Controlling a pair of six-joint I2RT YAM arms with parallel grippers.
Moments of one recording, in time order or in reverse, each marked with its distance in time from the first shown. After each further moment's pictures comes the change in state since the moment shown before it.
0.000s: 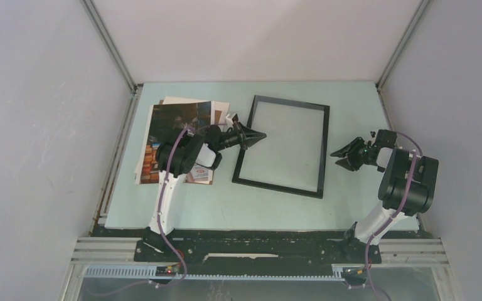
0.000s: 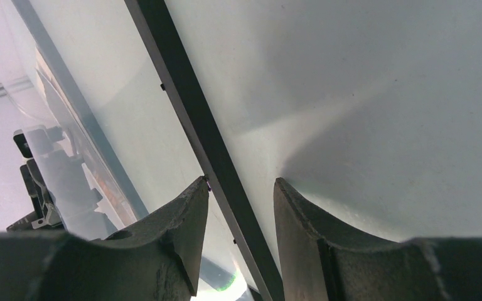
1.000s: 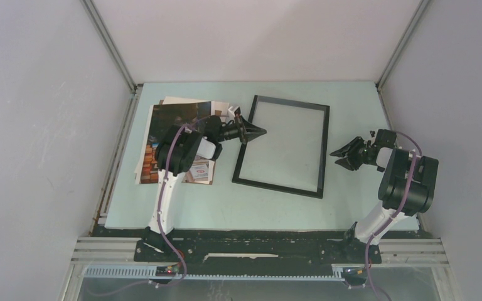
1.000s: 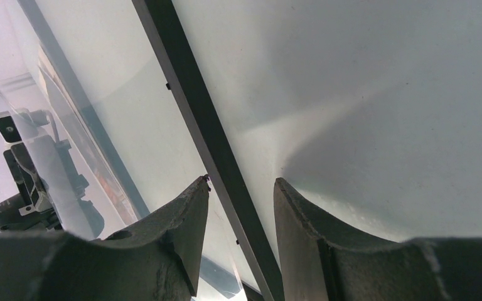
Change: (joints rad) left arm 0.034 0.025 0.157 -0.151 0.126 0.070; right arm 0.003 0.000 0.000 0.009 -0.008 0.000
